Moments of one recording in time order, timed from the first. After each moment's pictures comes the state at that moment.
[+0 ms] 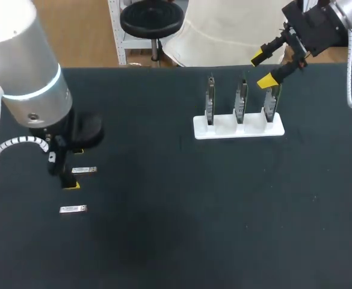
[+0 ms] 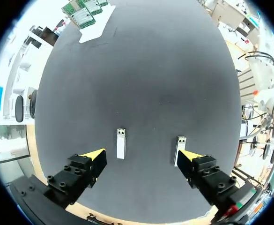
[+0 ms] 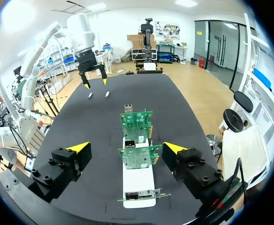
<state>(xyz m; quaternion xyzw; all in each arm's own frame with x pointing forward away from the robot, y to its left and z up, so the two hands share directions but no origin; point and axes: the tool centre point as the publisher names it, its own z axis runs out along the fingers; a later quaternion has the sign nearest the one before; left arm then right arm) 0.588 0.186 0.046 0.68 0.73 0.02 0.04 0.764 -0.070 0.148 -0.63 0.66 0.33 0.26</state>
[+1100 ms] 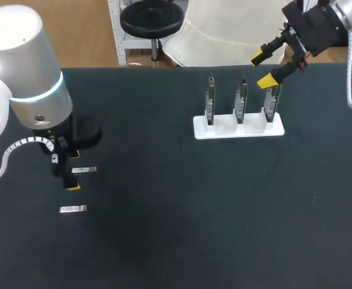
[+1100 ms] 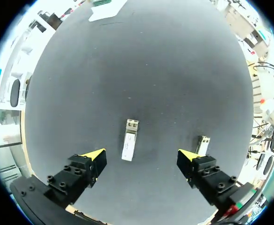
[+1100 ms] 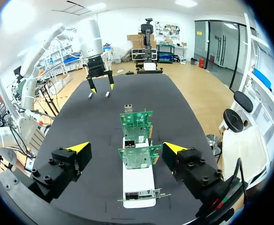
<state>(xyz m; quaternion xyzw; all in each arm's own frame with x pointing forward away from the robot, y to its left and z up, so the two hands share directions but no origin) 0.610 0.202 0.006 0.64 0.77 0.00 0.02 0.764 -0.070 0.148 -0.63 0.66 0.33 0.26</state>
